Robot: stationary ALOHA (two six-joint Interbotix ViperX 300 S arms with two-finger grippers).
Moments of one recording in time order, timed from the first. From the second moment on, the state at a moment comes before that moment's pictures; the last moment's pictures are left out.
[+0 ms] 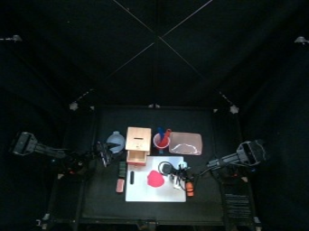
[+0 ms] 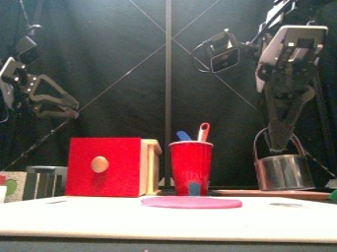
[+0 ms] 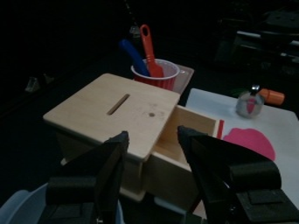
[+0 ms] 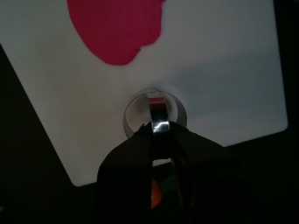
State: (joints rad) left arm -0.14 -0.63 1.44 -0.73 -0.83 0.42; right arm 0.23 -0.08 0.62 -0.19 0.72 0.65
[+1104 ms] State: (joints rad) left arm -0.01 -0.63 1.30 -0.67 -0.75 0.42; right arm 0.23 -0.08 0.61 -0.28 0.59 0.65
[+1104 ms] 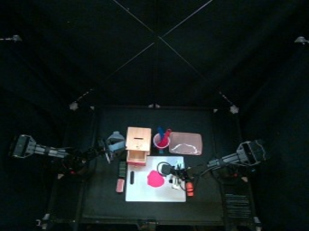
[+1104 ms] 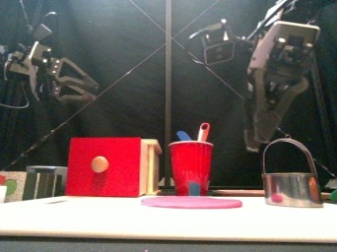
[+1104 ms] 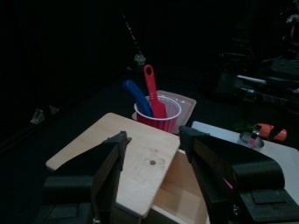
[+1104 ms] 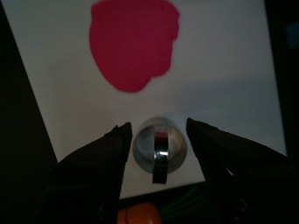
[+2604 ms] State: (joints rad) left arm 0.54 -0.26 0.74 -0.11 0.11 0.43; right arm 0.17 0.29 0.22 -0.47 0.25 0.64
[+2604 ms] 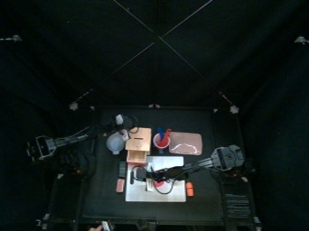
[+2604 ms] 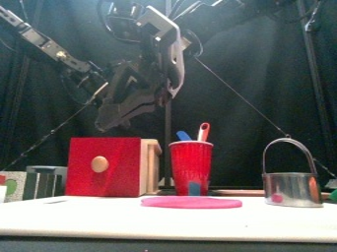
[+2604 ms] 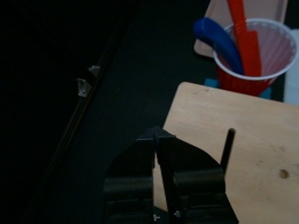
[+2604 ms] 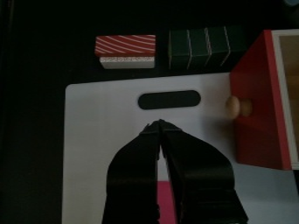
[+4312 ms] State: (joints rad) left arm 0.55 0.02 0.55 0.00 0.29 0.45; right arm 0.05 0.42 0.15 -0.49 0.18 0.63
